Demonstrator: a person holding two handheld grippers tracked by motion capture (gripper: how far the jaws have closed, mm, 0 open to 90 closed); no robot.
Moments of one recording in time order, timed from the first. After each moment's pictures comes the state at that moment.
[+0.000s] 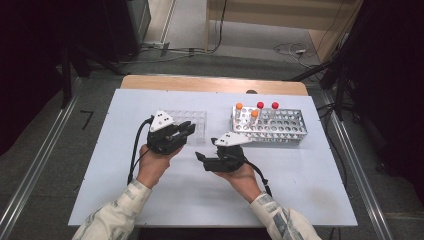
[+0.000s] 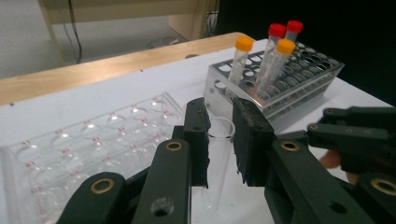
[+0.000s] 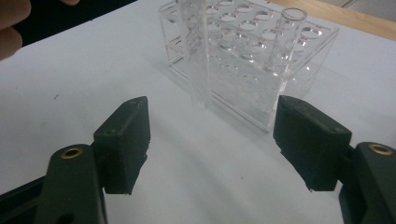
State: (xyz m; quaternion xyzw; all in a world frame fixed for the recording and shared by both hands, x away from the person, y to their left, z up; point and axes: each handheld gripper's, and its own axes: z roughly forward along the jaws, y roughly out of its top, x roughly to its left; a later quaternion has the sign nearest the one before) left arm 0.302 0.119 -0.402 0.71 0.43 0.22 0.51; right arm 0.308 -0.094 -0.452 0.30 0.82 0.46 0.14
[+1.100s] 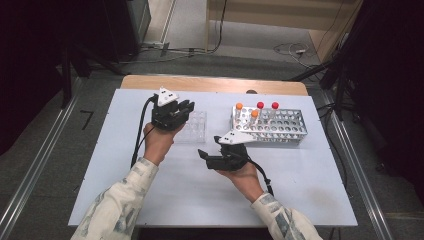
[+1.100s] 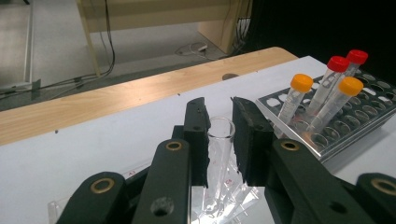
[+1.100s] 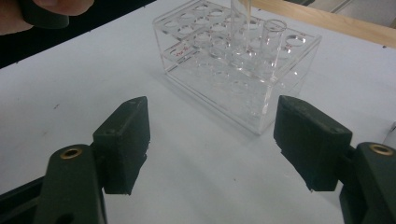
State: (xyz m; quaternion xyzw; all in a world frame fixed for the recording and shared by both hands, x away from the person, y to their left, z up) left arm 0.353 0.114 -0.388 0.69 0.46 0.26 0.49; right arm 0.309 -0.101 -0.446 0.32 0.81 0.47 0.14
